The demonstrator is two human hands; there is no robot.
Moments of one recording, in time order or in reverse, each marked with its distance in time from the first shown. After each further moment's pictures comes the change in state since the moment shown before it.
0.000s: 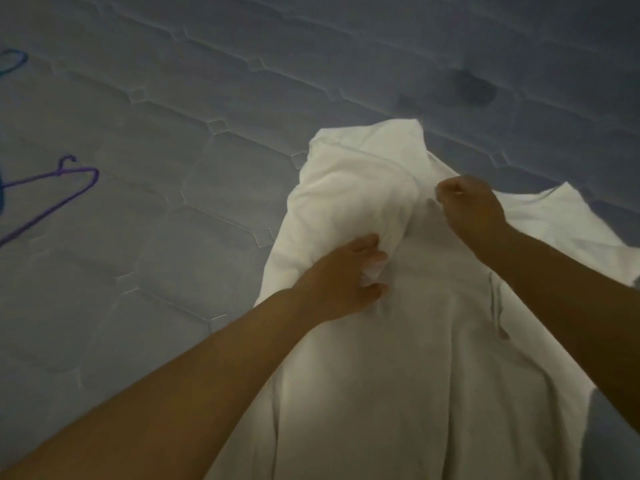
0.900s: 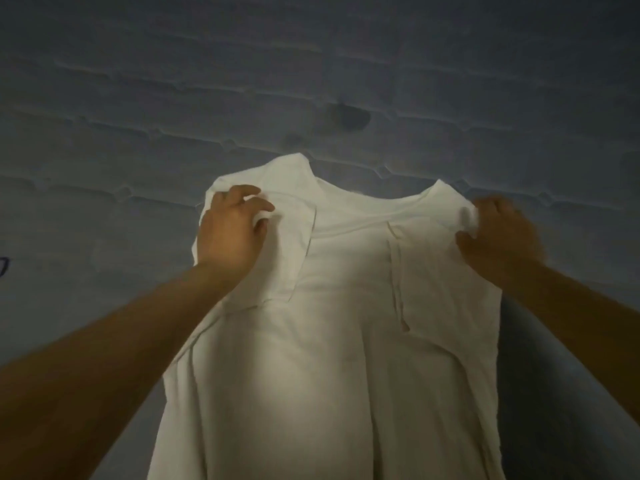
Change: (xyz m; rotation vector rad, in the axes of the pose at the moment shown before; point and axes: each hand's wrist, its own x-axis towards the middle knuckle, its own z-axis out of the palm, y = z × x) left_hand 0.056 0.028 -0.050 0.449 0.591 0.038; right_hand -0.035 0.122 -0.121 -0.532 0.184 0.041
